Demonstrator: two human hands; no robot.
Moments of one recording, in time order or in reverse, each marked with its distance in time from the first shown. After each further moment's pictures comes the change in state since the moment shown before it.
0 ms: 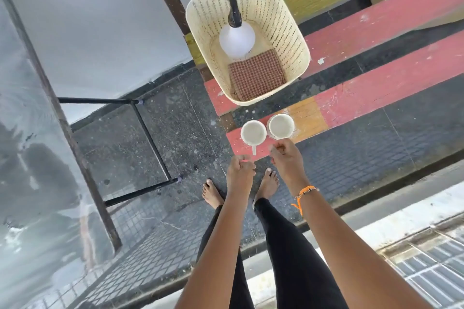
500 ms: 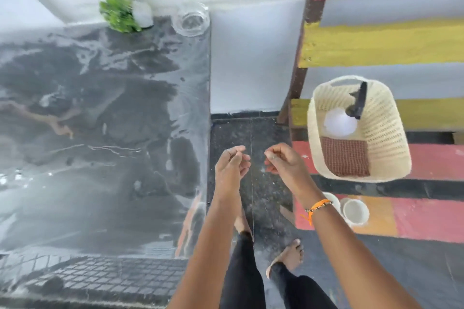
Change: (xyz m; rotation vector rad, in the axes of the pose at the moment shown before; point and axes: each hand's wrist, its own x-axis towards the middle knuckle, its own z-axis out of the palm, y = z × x) left_hand -0.021 0.081 -0.212 -0.753 0.259 0.283; right_hand -0.047 -0.177 0.144 -0.166 -0.510 -0.433
